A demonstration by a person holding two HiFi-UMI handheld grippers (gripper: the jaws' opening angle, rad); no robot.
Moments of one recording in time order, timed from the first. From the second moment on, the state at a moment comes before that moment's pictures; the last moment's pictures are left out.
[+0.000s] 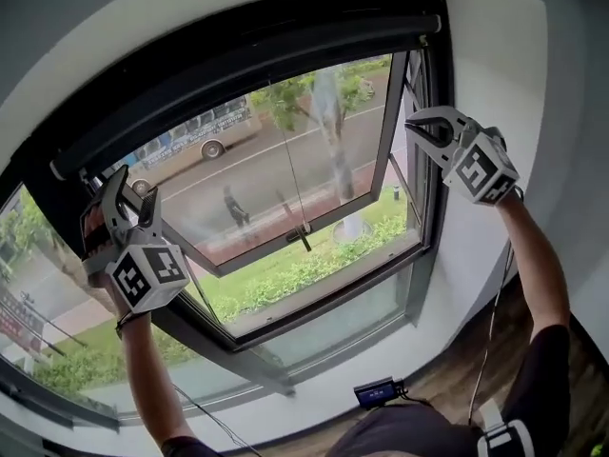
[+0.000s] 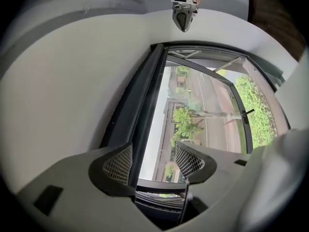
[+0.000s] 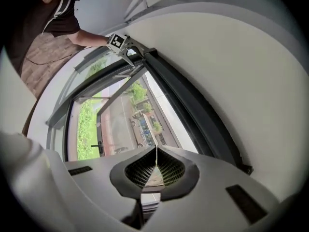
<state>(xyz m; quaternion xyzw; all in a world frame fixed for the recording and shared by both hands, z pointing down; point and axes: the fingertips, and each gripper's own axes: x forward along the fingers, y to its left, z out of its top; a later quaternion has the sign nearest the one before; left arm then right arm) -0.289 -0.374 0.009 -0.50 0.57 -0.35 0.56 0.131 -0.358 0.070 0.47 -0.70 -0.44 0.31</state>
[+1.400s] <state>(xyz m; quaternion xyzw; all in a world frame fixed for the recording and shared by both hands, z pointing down) -0.310 -0.443 -0.040 -0.42 0.58 -0.46 0.52 0.205 -0.446 -0.032 0.48 -0.63 -0.51 0.33</state>
